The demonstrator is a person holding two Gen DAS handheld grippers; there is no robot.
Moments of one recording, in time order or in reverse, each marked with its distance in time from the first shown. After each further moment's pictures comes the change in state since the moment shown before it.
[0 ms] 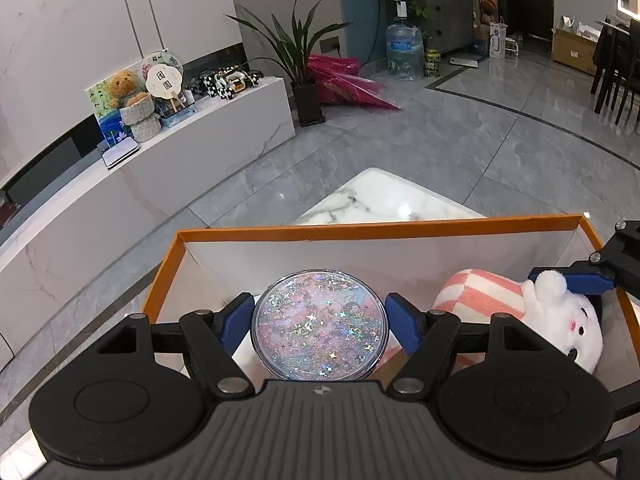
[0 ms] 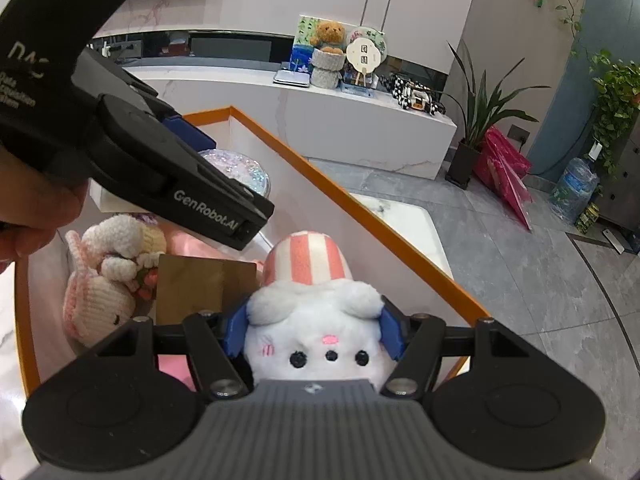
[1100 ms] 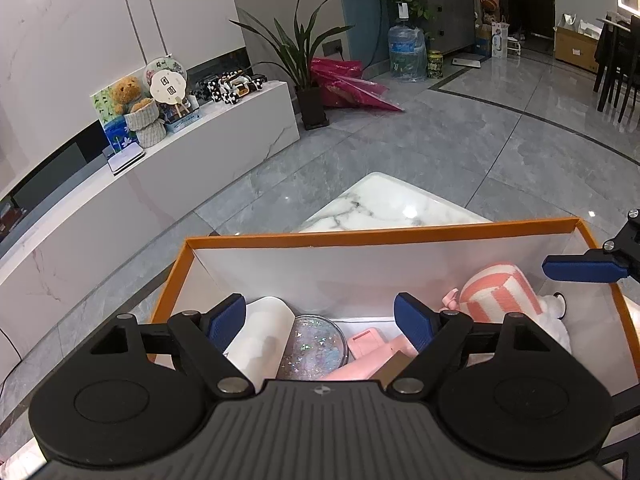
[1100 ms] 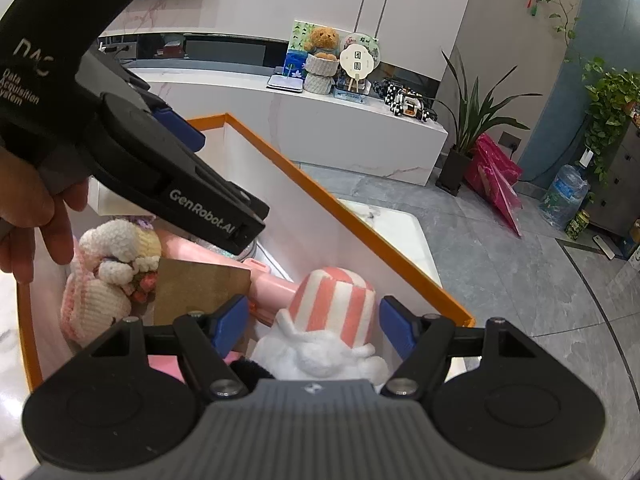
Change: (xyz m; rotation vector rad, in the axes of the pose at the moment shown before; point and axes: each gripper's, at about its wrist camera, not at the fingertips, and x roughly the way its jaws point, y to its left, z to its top) left arm -0.007 -0.004 -0.001 0.011 -0.012 0.017; right arm -0.012 0.001 -0.001 -0.014 -0.019 -0.028
